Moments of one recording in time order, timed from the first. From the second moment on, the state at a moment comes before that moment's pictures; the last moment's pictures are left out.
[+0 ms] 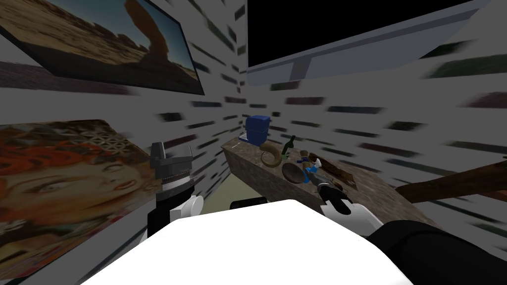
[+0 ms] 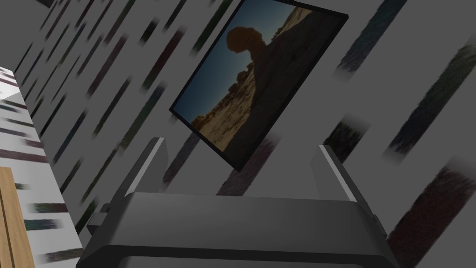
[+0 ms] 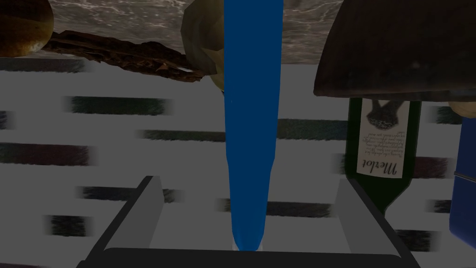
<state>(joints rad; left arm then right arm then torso) 0.52 -0.03 0.02 -2.30 0.09 -0.56 0.00 0.85 -0.39 -0.27 -2.36 0.26 0.64 0.67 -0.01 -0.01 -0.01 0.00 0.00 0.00</state>
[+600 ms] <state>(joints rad) 0.52 -0.03 0.02 -2.30 0.09 -0.56 0.00 0.81 -0.40 -0.29 -2.33 0.26 0.66 0.66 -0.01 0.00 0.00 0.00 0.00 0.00</state>
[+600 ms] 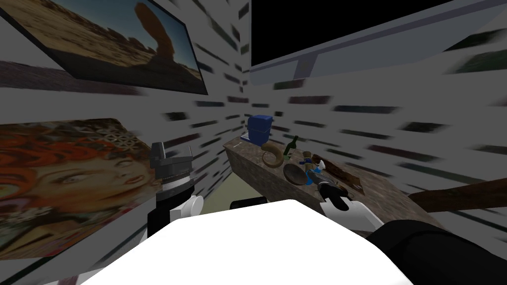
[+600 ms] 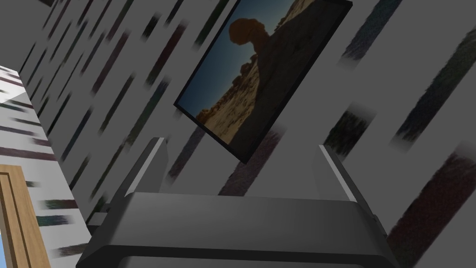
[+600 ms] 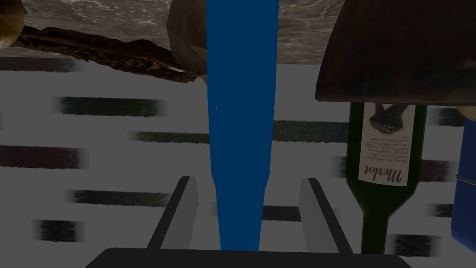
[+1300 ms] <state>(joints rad) 0.52 -0.03 0.02 -2.30 0.09 -0.56 0.00 0.84 -0.40 -0.28 -2.36 0.26 0.65 0.67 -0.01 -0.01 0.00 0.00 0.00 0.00</state>
